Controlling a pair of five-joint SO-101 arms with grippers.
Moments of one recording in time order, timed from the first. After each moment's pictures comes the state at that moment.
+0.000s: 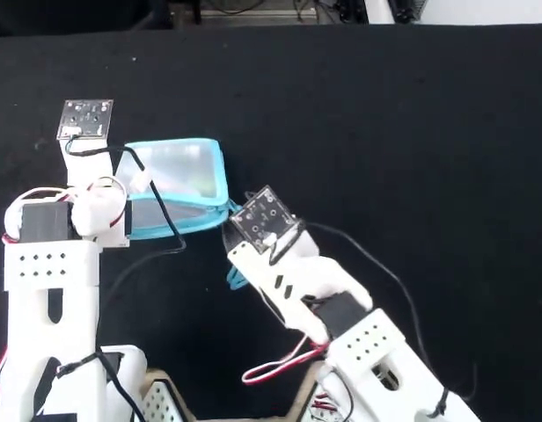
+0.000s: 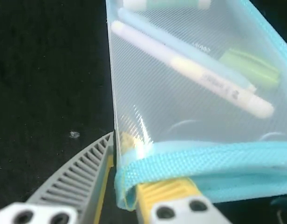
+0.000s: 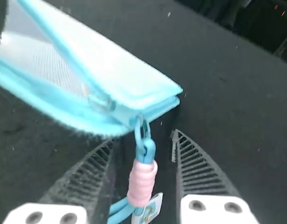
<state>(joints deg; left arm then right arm) -9.2 -39.8 30.0 82.0 -4.9 -34.4 -63.4 79.0 20.3 12.8</state>
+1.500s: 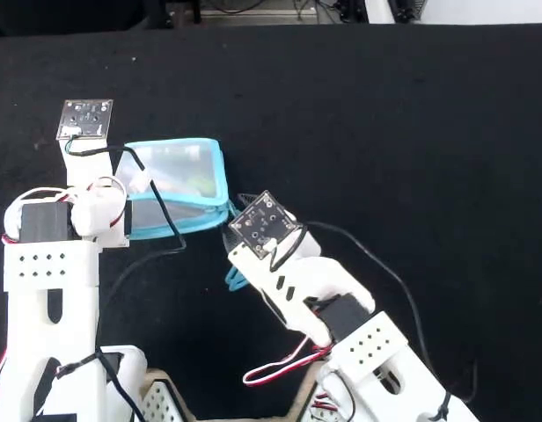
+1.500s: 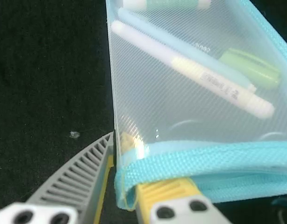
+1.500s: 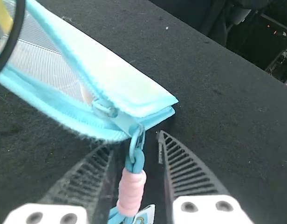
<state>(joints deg) -9.2 -39.8 30.0 82.0 -4.9 -34.4 -64.7 79.0 20.3 16.0</state>
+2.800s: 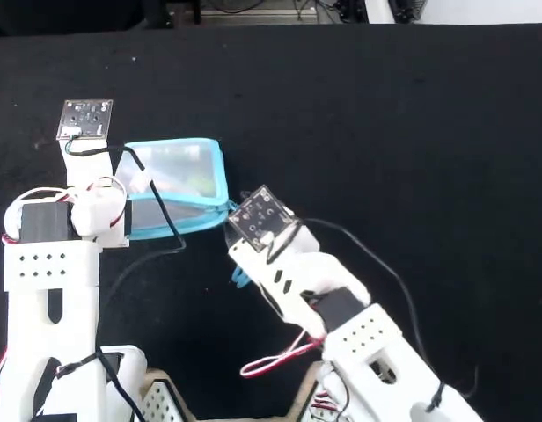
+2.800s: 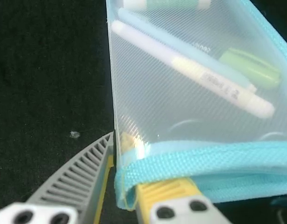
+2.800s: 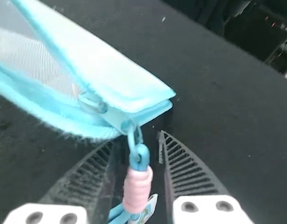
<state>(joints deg) -9.3 -39.8 30.0 82.0 -4.9 -33.1 -56.6 78.8 15.2 16.3</state>
